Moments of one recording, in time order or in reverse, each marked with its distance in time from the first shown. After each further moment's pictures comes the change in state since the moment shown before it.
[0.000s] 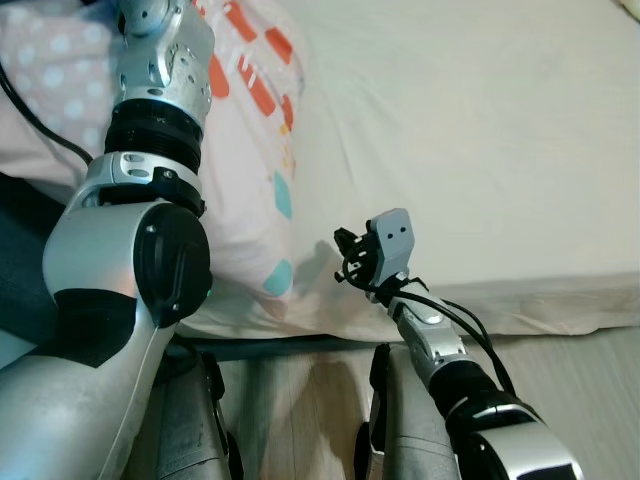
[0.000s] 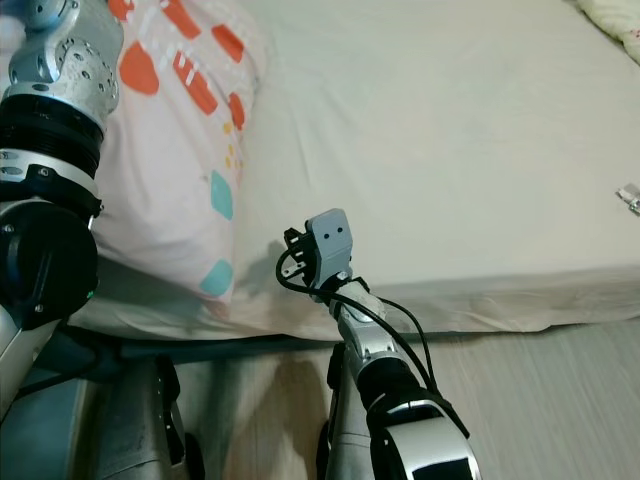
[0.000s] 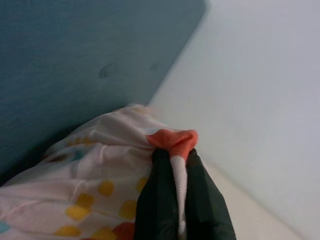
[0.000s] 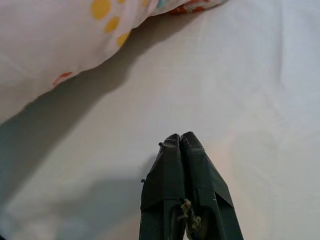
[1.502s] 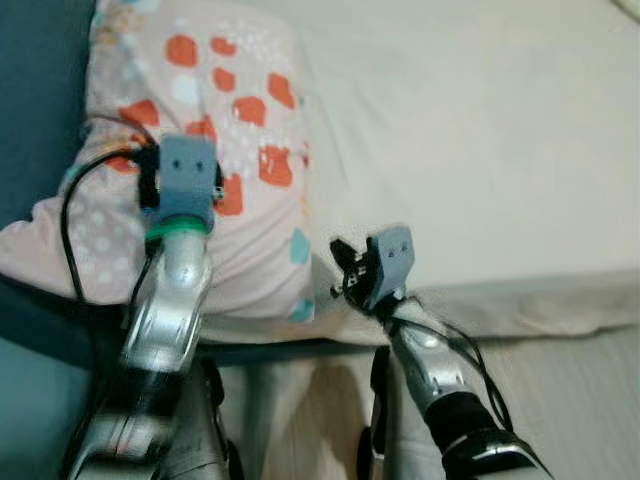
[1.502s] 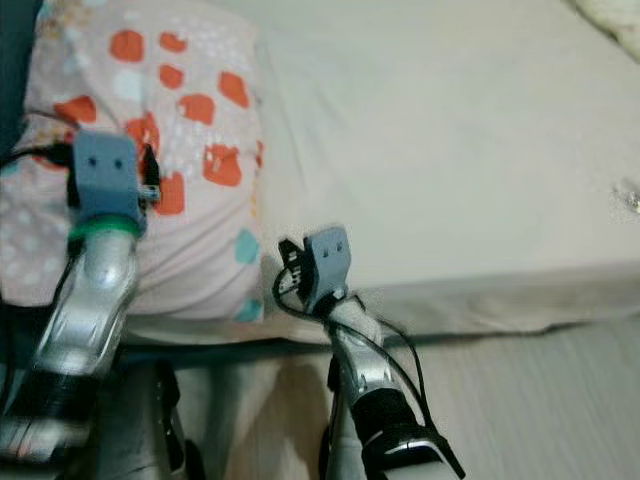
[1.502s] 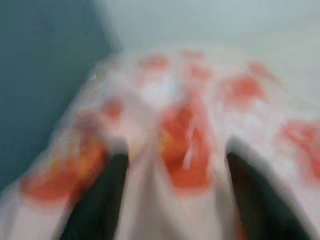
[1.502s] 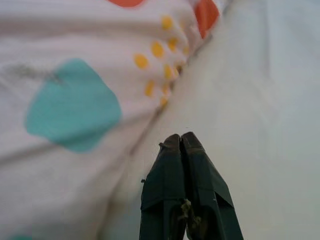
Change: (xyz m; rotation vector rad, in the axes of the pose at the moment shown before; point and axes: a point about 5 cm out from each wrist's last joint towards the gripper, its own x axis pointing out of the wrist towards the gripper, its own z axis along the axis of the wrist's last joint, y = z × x) left arm -0.134 0.137 -0.095 0.825 -0.034 -0.468; right arm -0.022 0.009 -0.005 0.042 -0.046 -0.018
